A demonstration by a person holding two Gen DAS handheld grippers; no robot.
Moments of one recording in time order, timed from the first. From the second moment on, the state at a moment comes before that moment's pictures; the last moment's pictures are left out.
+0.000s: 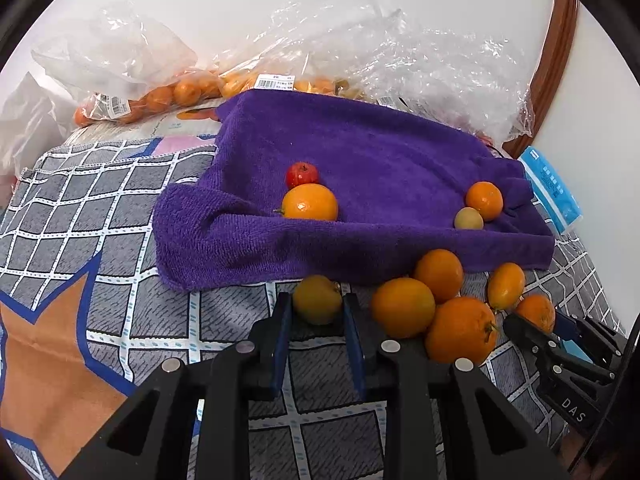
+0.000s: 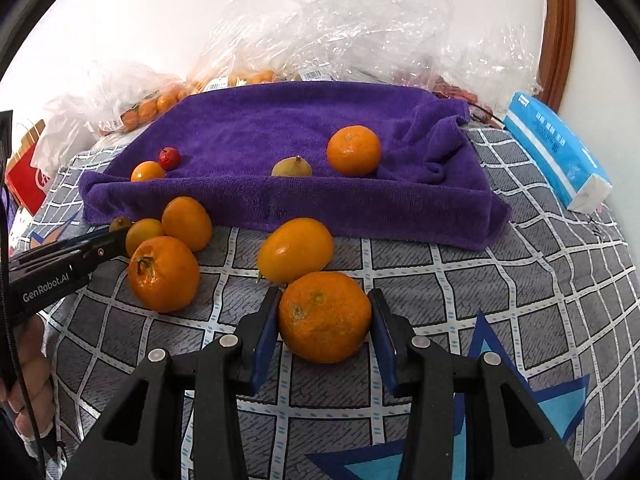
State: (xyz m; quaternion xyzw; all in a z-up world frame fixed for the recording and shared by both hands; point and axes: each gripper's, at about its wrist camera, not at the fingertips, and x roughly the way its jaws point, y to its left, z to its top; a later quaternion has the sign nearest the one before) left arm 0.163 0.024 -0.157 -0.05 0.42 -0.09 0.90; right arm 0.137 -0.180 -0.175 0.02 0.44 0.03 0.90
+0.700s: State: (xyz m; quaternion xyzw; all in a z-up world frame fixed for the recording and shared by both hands) left arm 0.125 0.034 -0.095 -0.04 0.37 -0.07 0.93; right arm 0.106 -0.189 -0.130 0.08 0.40 0.04 0.91
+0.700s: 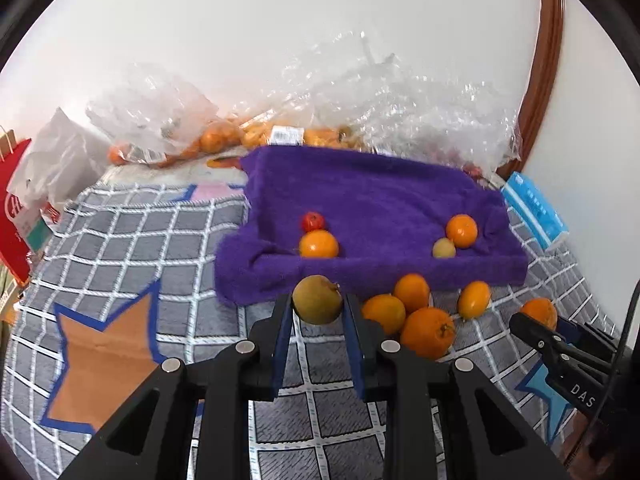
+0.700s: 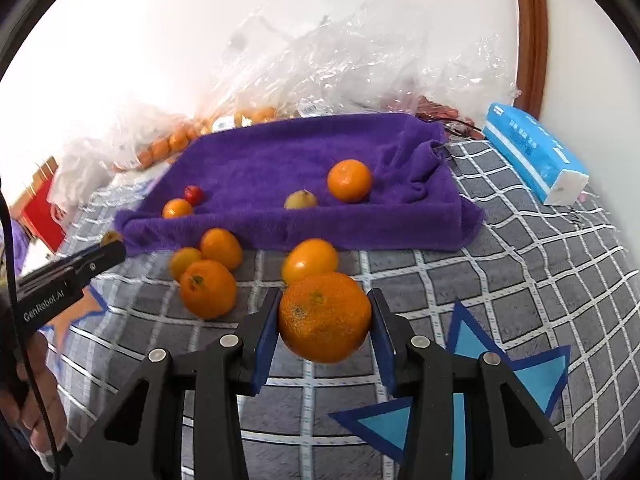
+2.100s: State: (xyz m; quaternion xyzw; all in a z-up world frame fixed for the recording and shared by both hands) left arm 0.157 0.061 -0.077 -0.09 0.39 -0.03 0.92; right arm 0.144 -0.208 -0.079 0.06 0.36 0.02 0.93
